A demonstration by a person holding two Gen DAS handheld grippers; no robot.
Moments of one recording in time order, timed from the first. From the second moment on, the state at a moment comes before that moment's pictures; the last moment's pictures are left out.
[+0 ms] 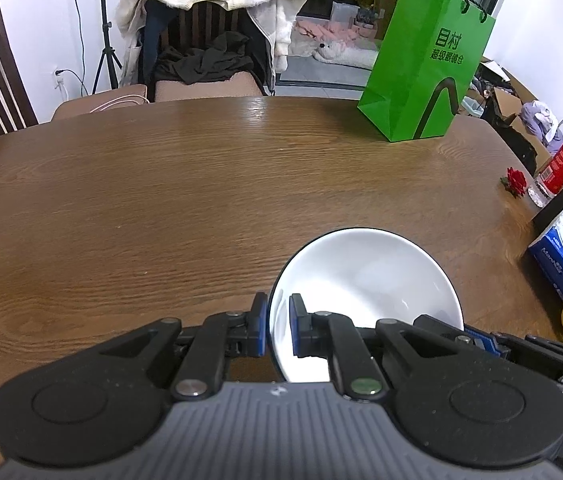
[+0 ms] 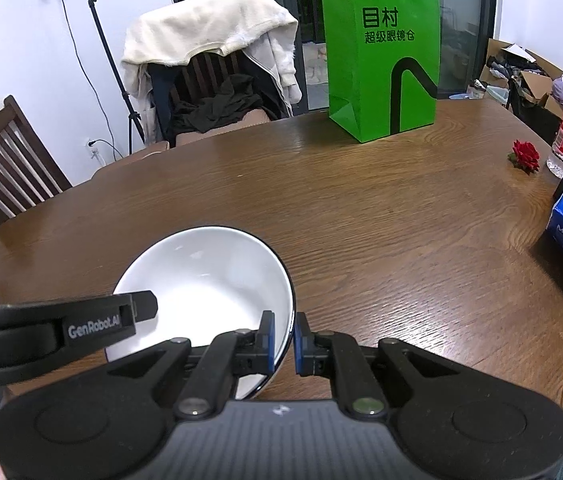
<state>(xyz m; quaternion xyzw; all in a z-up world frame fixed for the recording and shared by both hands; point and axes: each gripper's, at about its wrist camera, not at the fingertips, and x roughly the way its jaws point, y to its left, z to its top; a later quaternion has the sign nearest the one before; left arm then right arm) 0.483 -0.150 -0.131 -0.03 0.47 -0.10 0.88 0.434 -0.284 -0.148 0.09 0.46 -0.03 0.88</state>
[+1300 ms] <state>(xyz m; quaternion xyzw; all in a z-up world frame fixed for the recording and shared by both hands) 0.402 -0.037 -0.096 -0.05 0.46 -0.07 0.89 0.371 -0.178 -0.111 0.09 0.45 0.01 0.89</state>
